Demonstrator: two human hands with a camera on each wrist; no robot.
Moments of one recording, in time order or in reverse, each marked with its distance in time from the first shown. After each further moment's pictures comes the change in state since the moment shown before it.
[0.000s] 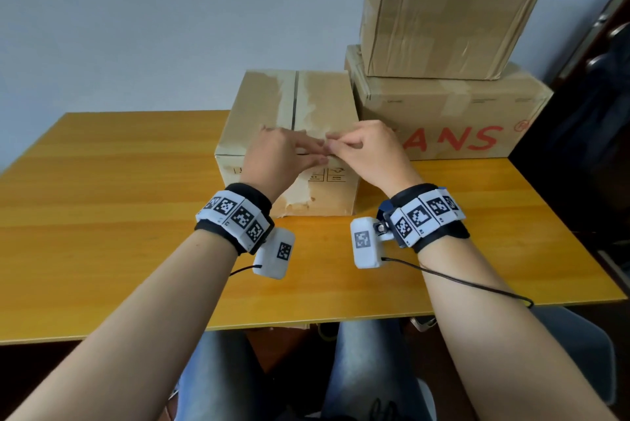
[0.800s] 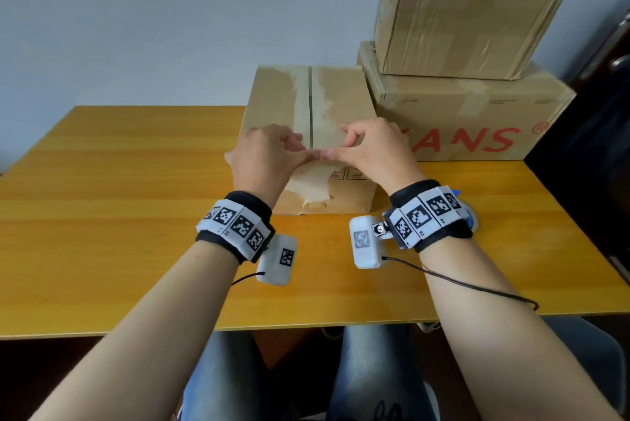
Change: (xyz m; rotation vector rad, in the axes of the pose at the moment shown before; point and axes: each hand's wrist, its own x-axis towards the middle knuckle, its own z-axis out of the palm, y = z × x) left_hand -0.009 -0.015 -0.009 0.023 0.271 -0.192; right_hand 0.006 -0.018 0.007 -0.006 -0.025 0.123
